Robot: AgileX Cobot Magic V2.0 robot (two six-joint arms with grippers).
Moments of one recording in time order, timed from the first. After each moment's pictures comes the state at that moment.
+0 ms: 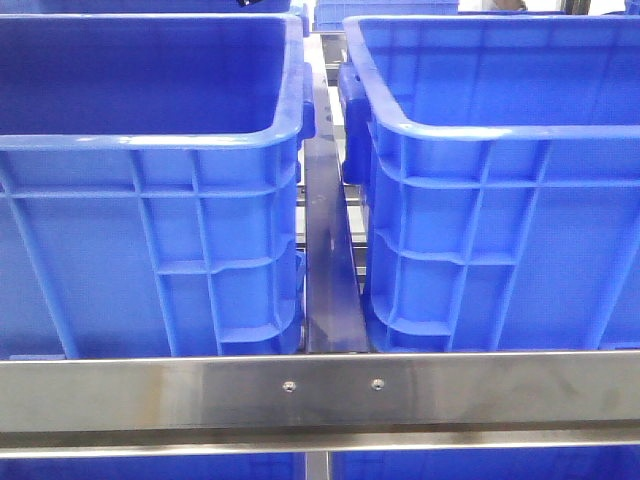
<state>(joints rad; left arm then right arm) -0.63 1.37 -1.32 -0.39 0.82 0.34 0.15 1.15 -0.86 1.51 0.87 -0.69</state>
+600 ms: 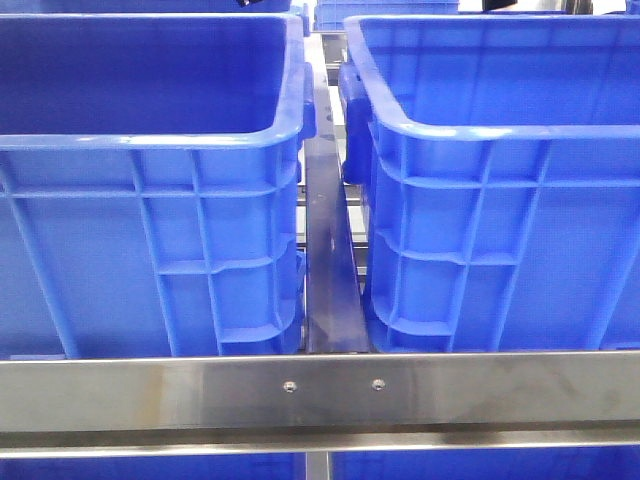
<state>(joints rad) -0.63 1.37 -1.32 -0.39 0.82 0.34 0.29 1.43 -1.05 1.53 0.82 -0.71</state>
